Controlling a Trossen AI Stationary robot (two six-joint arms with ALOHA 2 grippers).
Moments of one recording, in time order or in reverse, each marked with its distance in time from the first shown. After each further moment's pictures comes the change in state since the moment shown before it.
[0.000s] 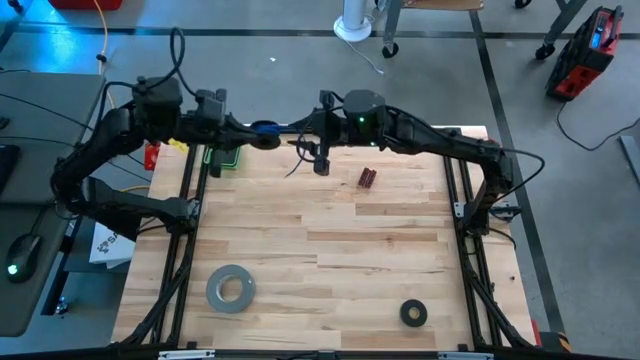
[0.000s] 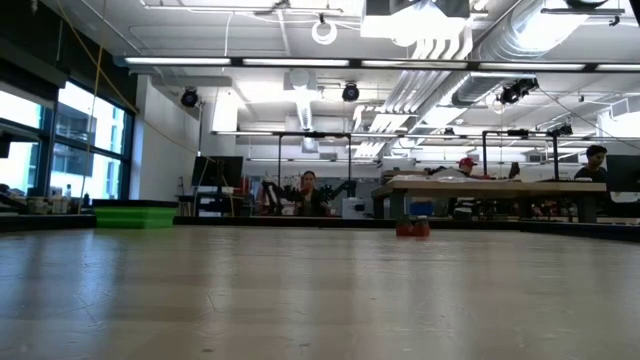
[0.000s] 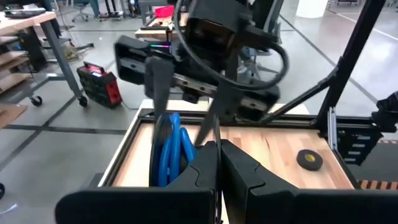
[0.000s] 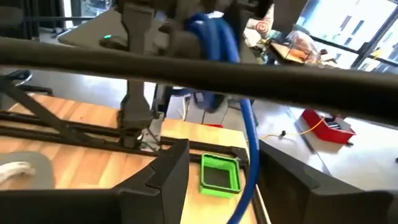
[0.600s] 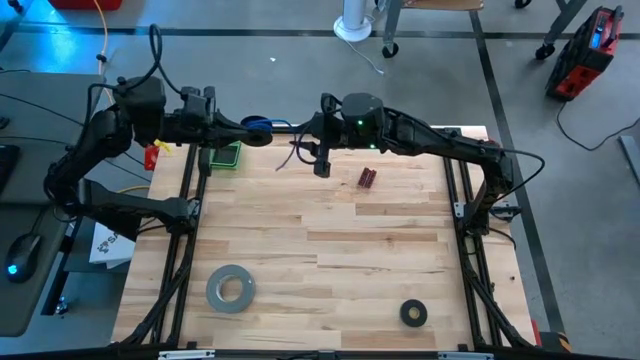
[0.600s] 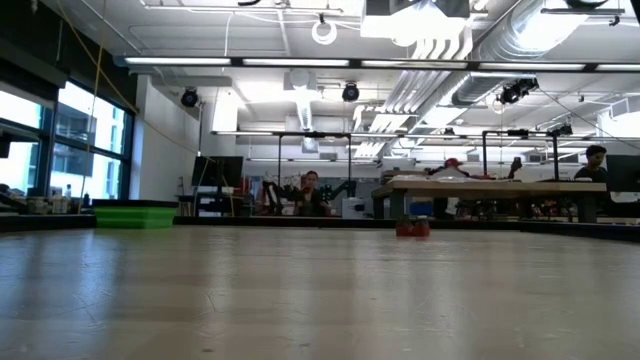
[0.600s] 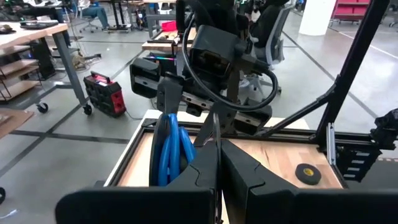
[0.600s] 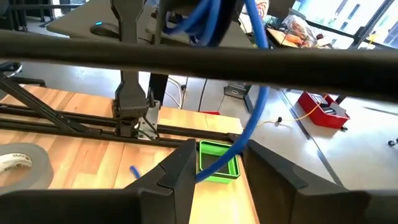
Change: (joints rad) left arm 0.000 -0.052 0.000 0.011 -0.020 -0.044; right arm 0.002 0.000 0.000 -0.051 0.050 0.017
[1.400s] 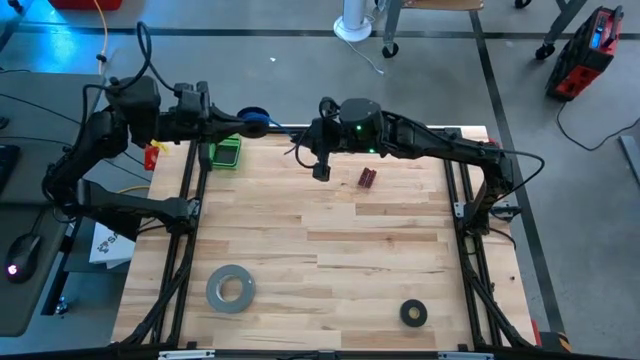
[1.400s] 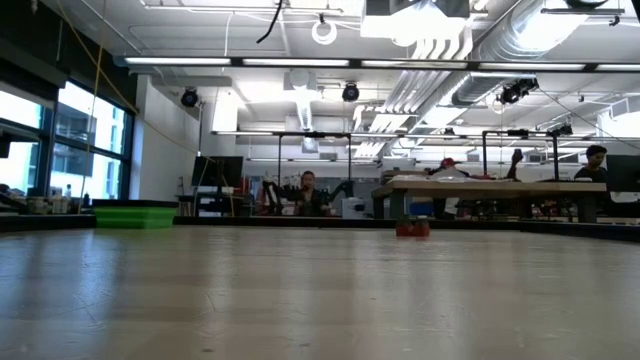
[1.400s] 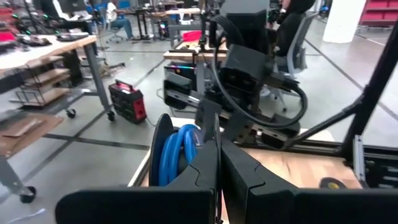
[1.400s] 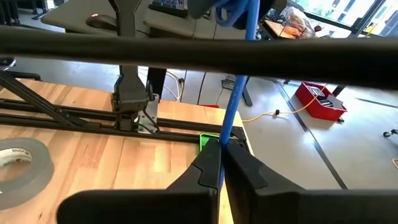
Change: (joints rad) left arm 0.000 -0.013 0.000 0.030 -0.092 0.005; right arm 0.024 0.000 0.000 -0.030 0.049 0.015
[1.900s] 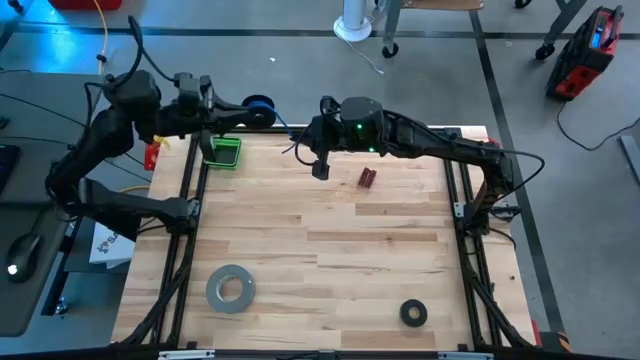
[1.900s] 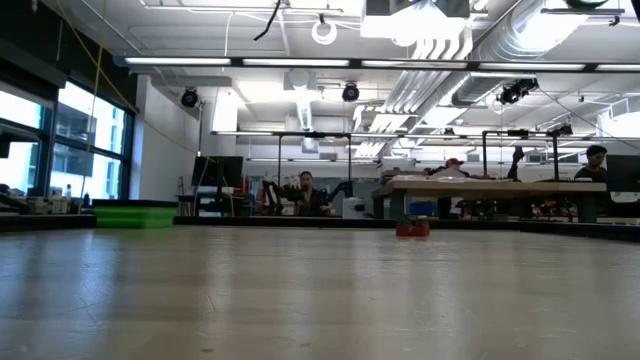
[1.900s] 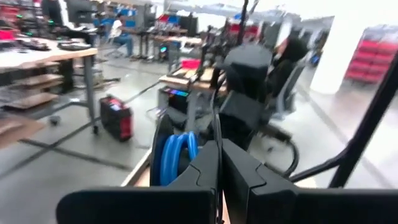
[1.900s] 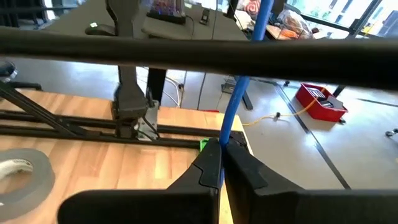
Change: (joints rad) left arm 0.001 0.028 0.000 0.154 -0.001 -0.167; right arm 0.004 0.000 0.000 0.023 -0.005 0.024
